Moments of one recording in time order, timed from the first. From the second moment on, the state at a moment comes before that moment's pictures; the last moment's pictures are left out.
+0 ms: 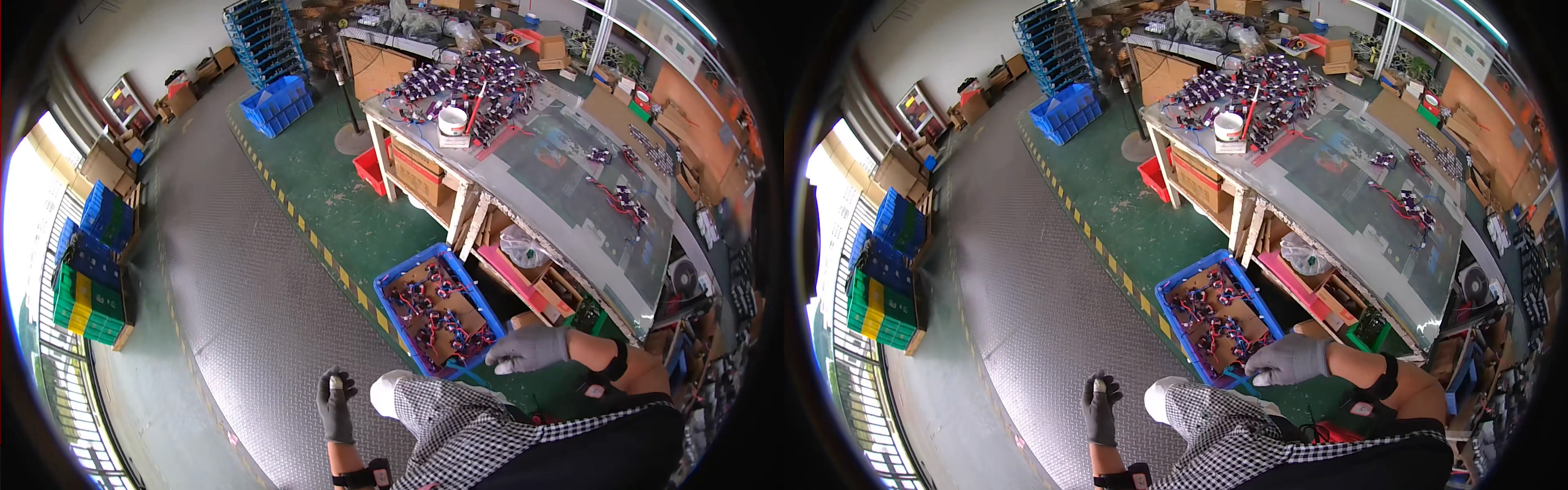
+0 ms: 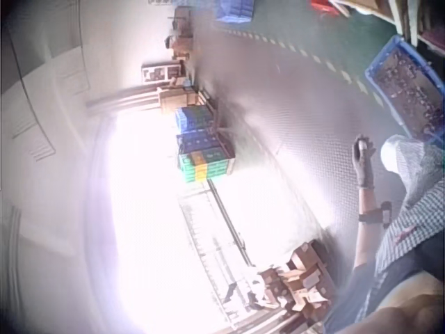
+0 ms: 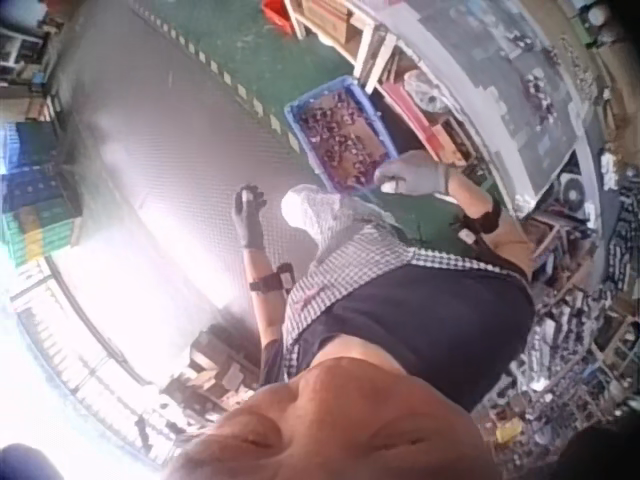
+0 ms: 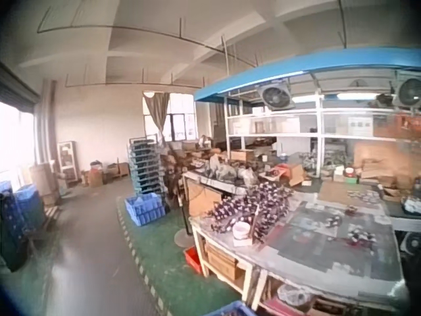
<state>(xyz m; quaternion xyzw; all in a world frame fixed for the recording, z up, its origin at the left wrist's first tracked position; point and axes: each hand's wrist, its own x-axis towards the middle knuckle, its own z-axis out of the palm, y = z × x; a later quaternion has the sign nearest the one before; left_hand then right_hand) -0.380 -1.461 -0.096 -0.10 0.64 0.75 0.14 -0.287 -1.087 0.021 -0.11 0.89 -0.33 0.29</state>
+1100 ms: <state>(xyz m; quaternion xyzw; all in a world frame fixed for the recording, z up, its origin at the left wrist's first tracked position) -1.306 -1.310 -0.159 0.05 0.54 0.74 0.41 -0.807 -0.906 -0.153 0.63 0.36 -0.58 -0.38</state>
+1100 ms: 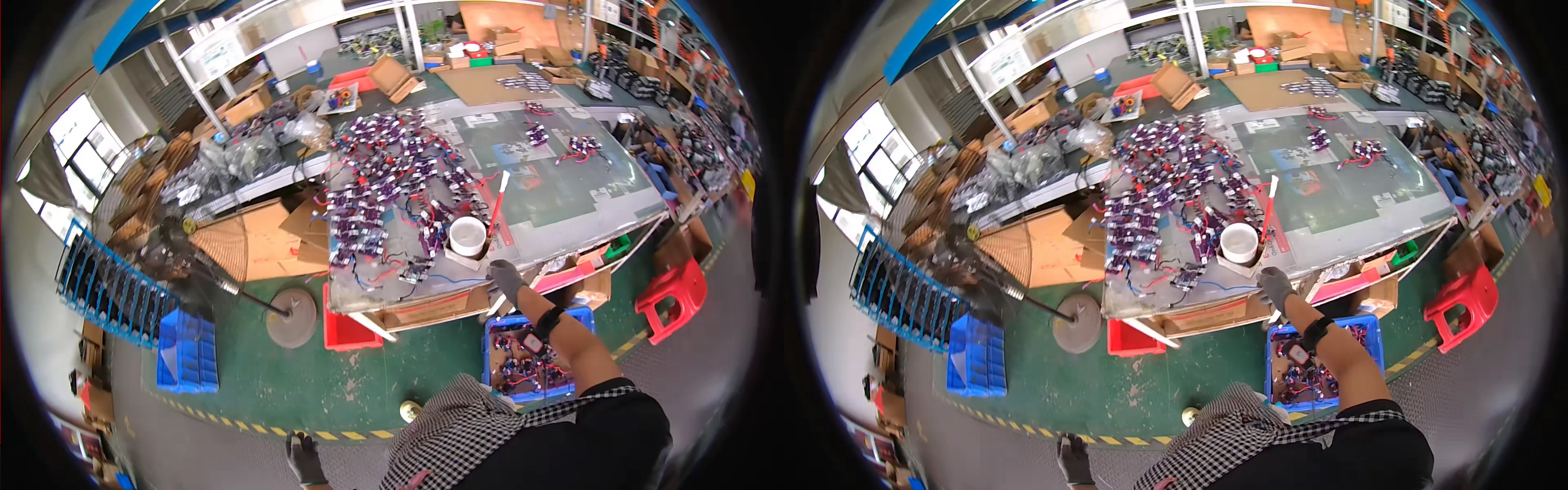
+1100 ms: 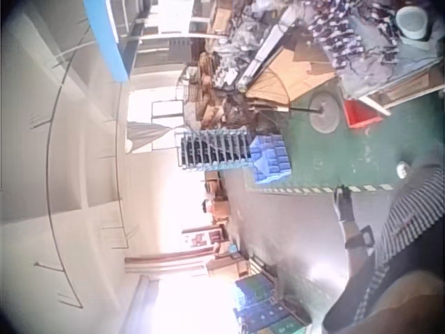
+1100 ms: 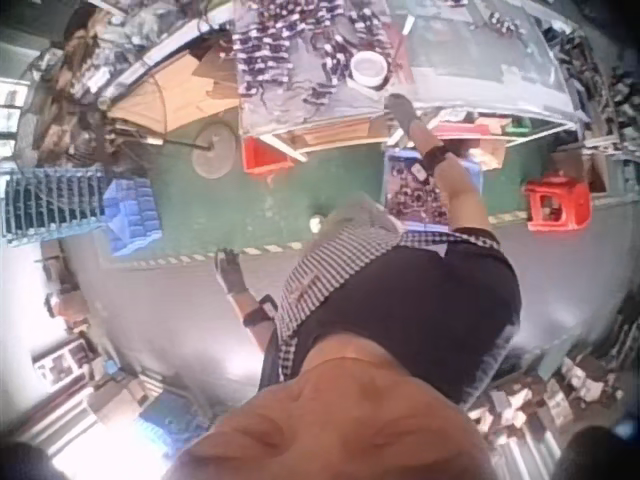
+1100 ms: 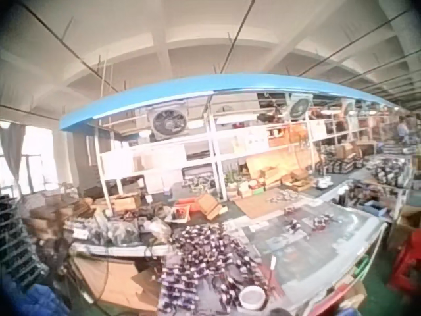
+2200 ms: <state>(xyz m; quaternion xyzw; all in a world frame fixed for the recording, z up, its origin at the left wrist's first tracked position) -1.327 -0.718 -0.141 0.27 0.61 0.54 0.51 -0.690 -0.868 -0.175 0.68 -0.02 -0.41 -0.60</state>
